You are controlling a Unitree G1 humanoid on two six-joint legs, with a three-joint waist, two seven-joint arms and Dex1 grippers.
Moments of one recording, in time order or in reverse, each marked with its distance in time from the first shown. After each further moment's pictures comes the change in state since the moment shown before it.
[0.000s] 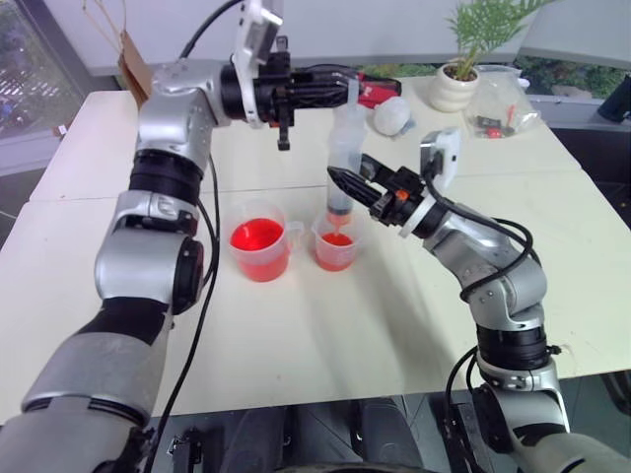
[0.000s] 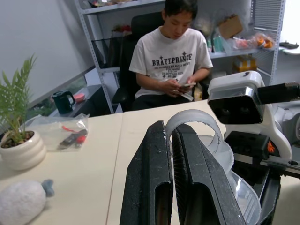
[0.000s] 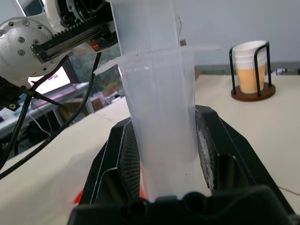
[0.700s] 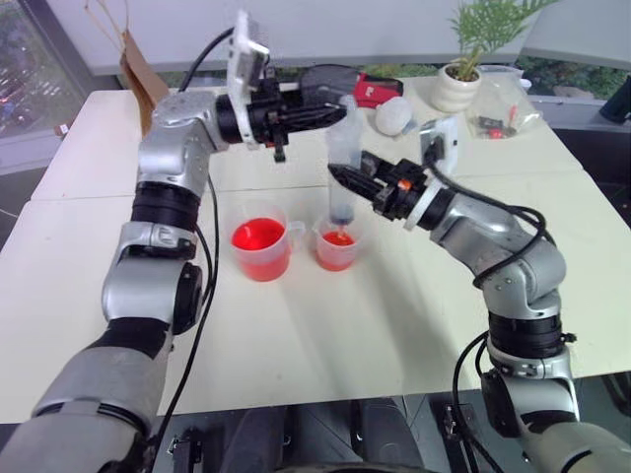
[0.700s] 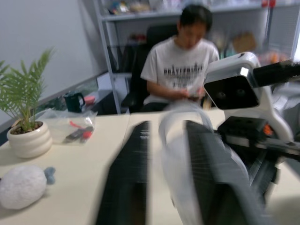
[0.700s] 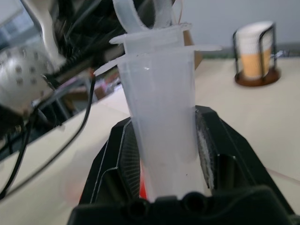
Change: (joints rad) left arm 0.097 0.027 0.056 -0.091 -0.064 0.086 0.074; right arm -0.098 -0.048 -0.071 -0.025 0.095 0.138 -0.067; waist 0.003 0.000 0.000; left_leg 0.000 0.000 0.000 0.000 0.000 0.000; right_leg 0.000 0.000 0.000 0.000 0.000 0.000
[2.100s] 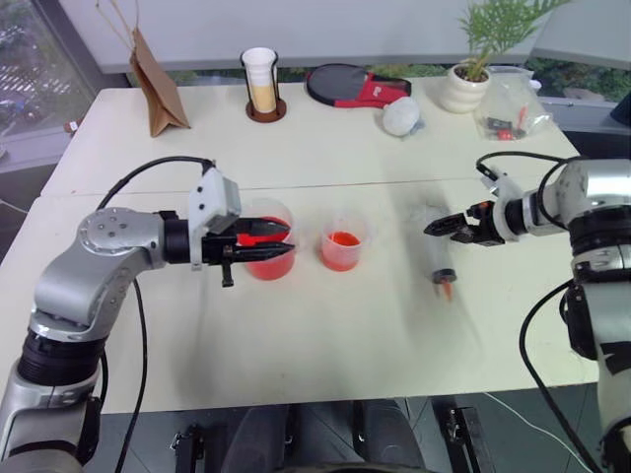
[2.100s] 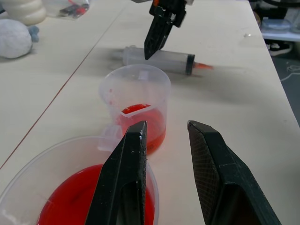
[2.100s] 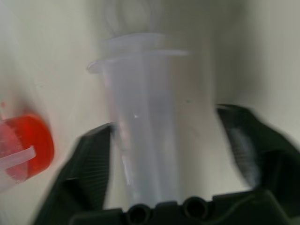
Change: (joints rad) left arm 0.768 0.385 -0.054 -1.115 -0.155 0.406 0.316; right arm -0.452 -0.403 0.246 1.117 -0.210 0.638 0.300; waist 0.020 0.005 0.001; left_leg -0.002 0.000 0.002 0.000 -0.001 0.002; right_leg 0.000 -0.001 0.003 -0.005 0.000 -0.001
